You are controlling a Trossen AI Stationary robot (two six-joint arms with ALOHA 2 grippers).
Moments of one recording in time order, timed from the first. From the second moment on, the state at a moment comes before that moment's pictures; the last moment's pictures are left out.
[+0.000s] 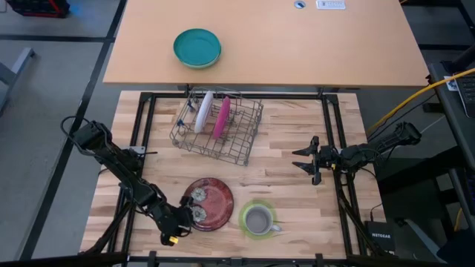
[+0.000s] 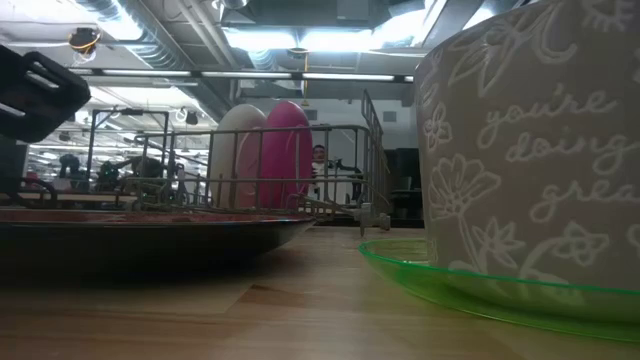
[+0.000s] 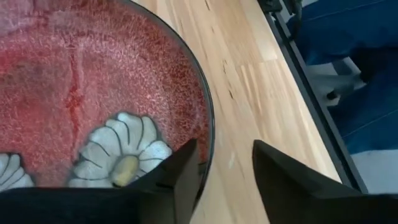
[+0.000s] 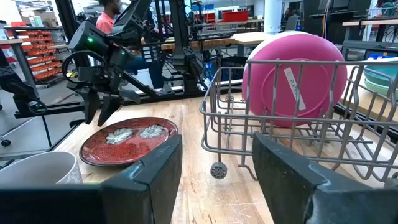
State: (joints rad) left arm -0.80 1.57 0.73 0.00 -0.21 -0.49; right arm 0.42 0.20 0.01 0.18 0.49 0.10
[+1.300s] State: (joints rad) left arm -0.90 1.69 0.73 -0.24 -0.72 0.02; right arm 0.42 0.20 0.01 0.18 0.52 0.10
